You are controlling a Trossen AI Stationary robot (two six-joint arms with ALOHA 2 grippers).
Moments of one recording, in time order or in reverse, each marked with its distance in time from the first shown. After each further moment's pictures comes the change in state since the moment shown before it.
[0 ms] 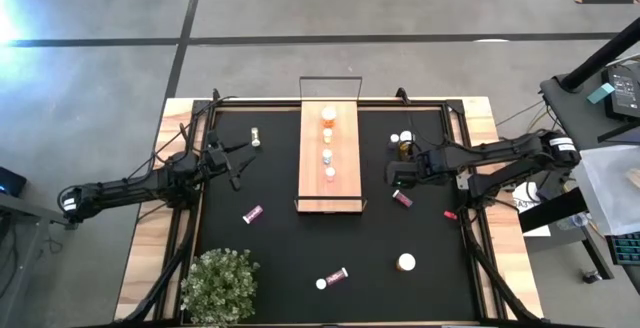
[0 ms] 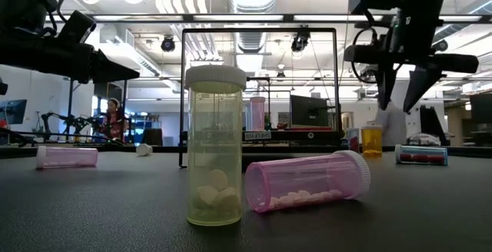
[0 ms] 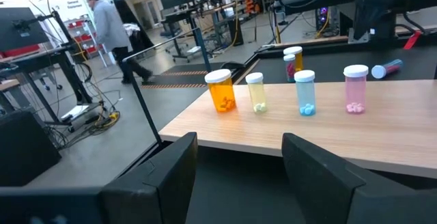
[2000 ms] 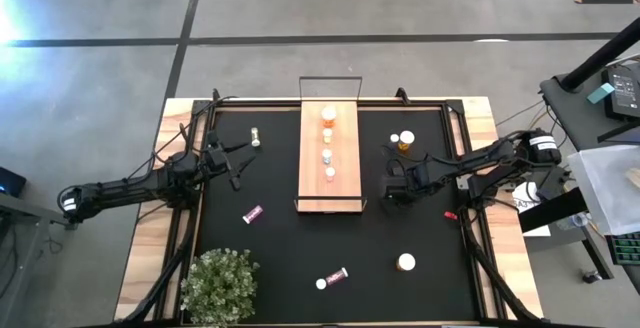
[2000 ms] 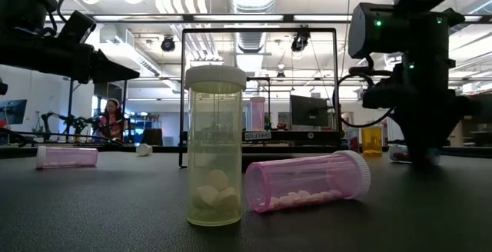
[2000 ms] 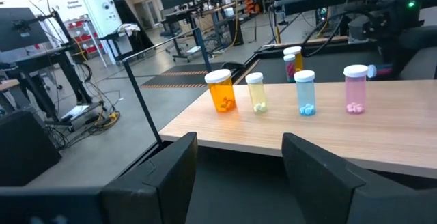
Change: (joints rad) left arm 0.000 0.000 0.000 0.000 0.000 0.000; right arm 0.031 0.179 -0.171 0.314 -0.278 -0.387
